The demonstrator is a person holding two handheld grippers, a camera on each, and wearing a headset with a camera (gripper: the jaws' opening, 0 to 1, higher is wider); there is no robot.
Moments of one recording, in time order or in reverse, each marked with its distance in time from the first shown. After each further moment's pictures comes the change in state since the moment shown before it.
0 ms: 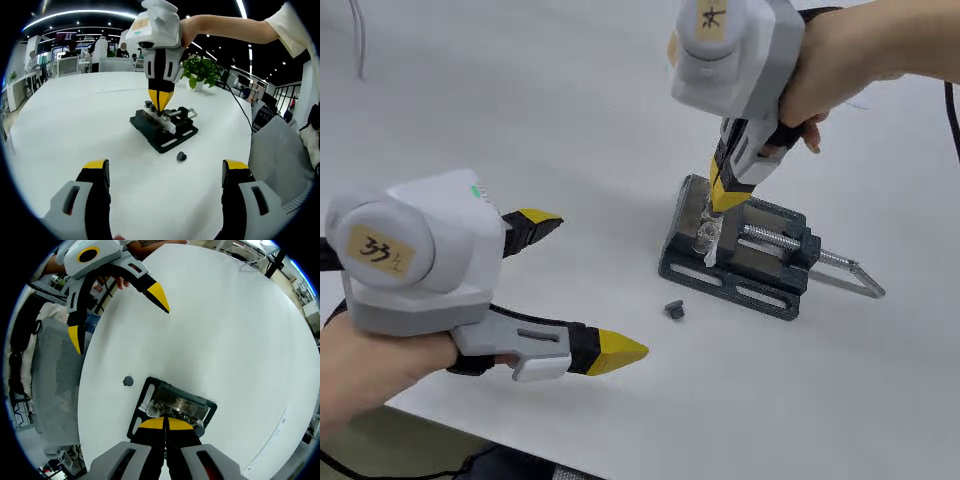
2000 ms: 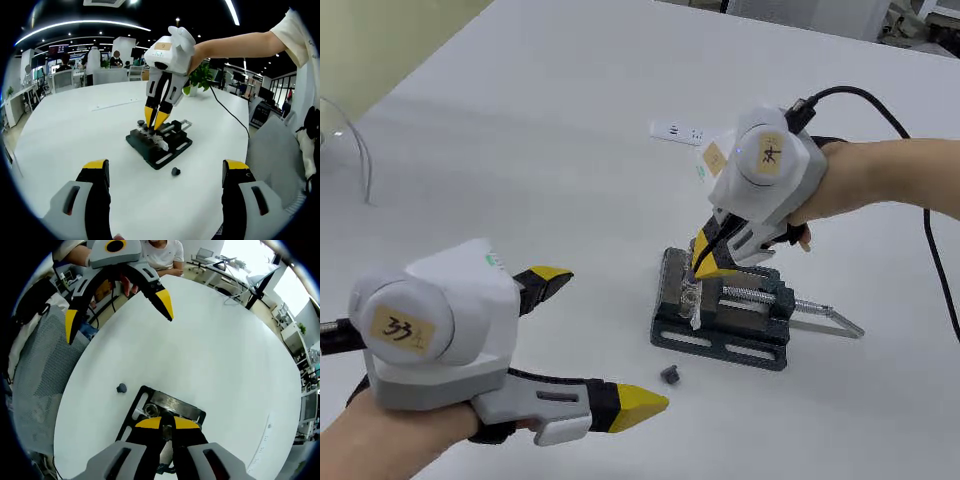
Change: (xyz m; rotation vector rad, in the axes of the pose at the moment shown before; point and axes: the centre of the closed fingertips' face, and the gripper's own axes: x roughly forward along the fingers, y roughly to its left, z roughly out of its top) left arm -0.009 -0.017 0.036 0.092 -0.029 -0.014; right arm -0.006 -0.011 -0.002 -0.071 -0.324 -0.231
